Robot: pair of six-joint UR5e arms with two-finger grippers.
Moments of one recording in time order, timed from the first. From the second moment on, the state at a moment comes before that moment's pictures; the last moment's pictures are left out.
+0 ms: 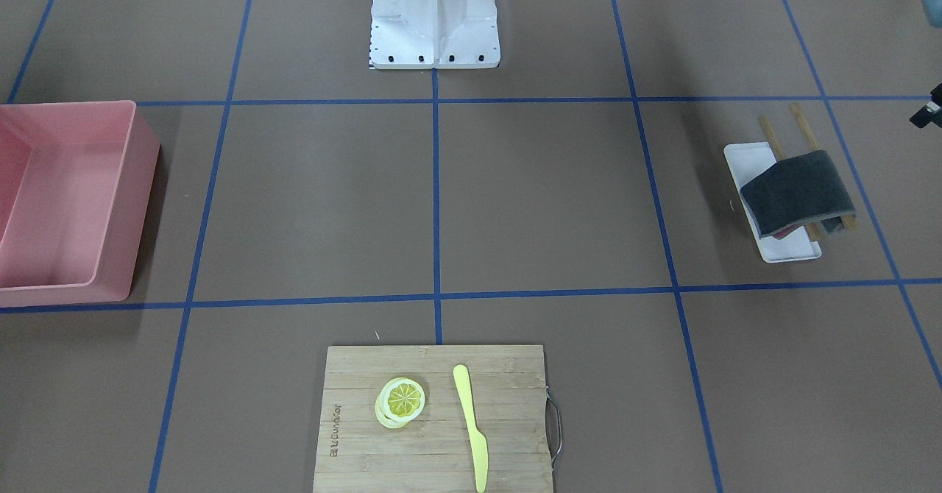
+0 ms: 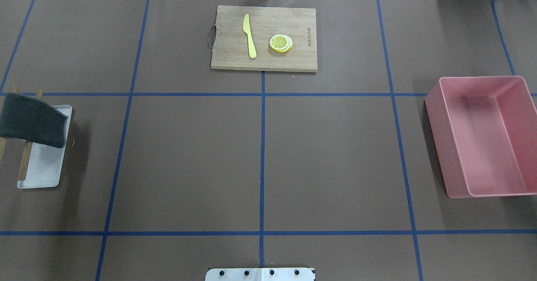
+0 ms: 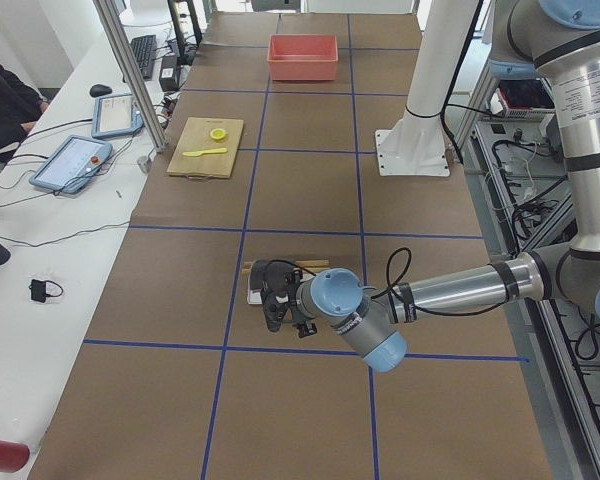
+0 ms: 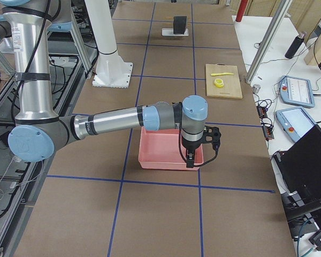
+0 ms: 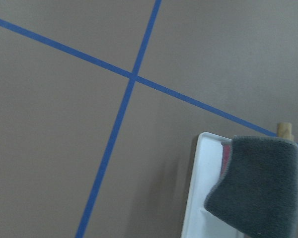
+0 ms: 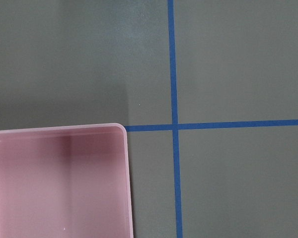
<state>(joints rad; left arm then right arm) -1.47 -1.30 -1.57 -2.65 -2.56 -1.05 1.54 -1.55 1.77 -1.67 2.30 0.15</state>
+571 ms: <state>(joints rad) -1.38 -1.40 -1.57 -2.68 -2.57 -1.19 1.54 -1.56 1.76 -1.66 2.30 0.15</state>
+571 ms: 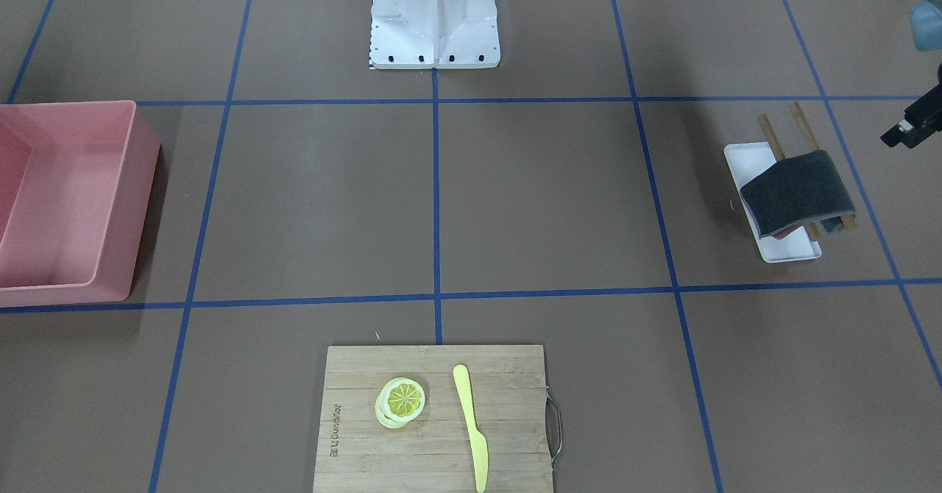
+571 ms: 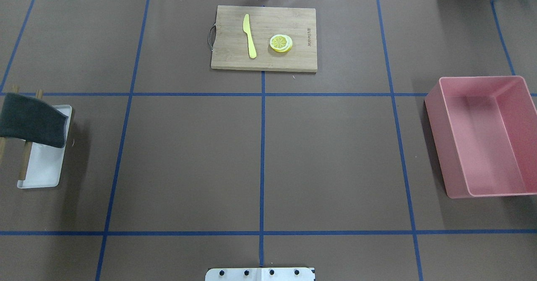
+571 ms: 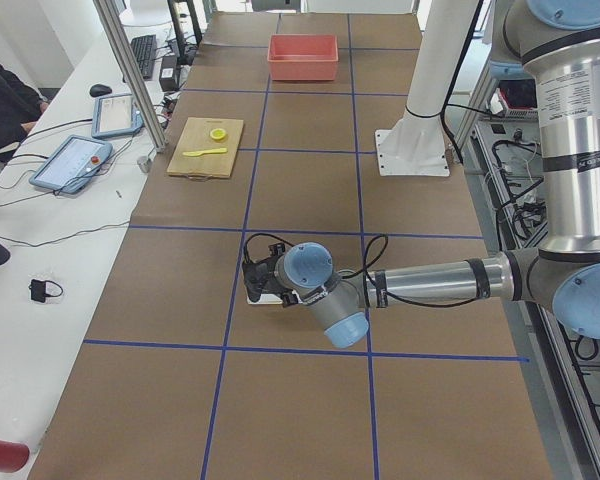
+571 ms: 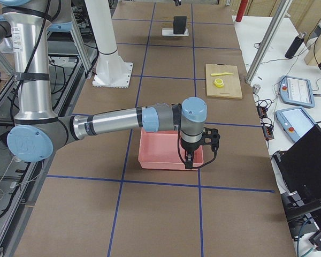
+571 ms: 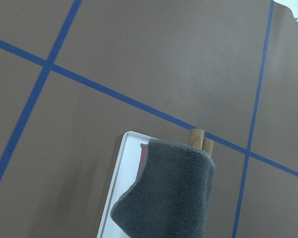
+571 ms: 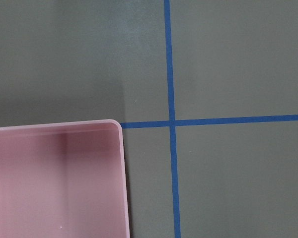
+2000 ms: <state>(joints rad) -1.27 -1.47 -1.51 -2.68 -2.57 -1.23 1.37 -1.44 1.86 -1.56 2.45 0.25</state>
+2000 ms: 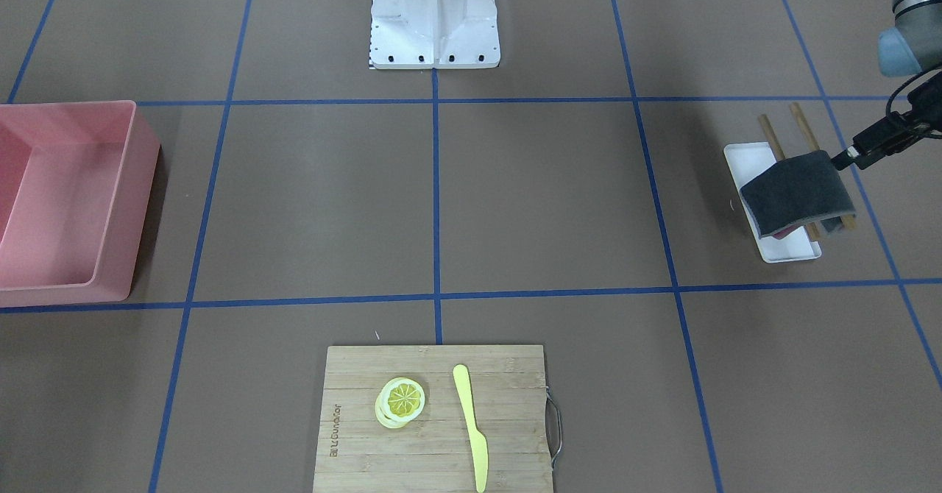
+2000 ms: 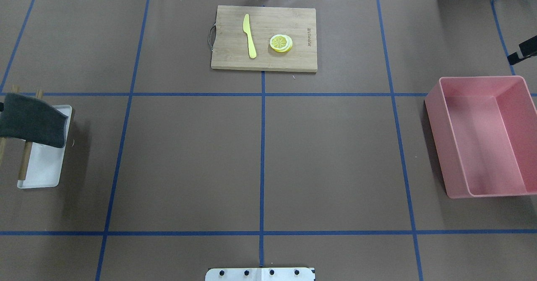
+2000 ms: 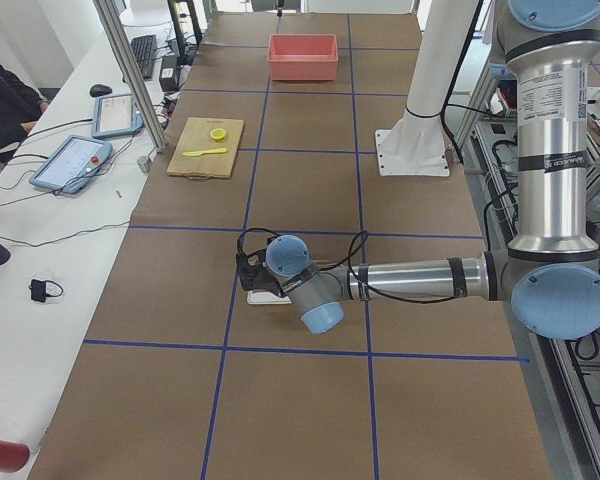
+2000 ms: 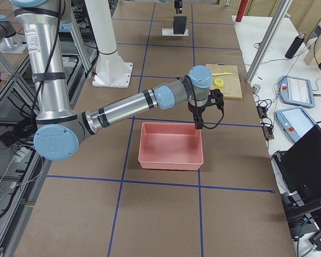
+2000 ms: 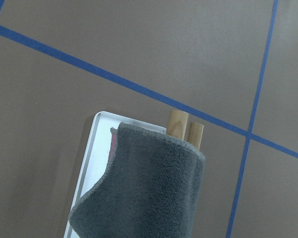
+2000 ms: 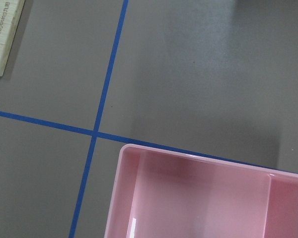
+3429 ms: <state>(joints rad) -1.26 -1.49 -1.48 -2.68 -2.58 -1.23 1.32 -1.39 1.88 -1.56 2.45 0.29</state>
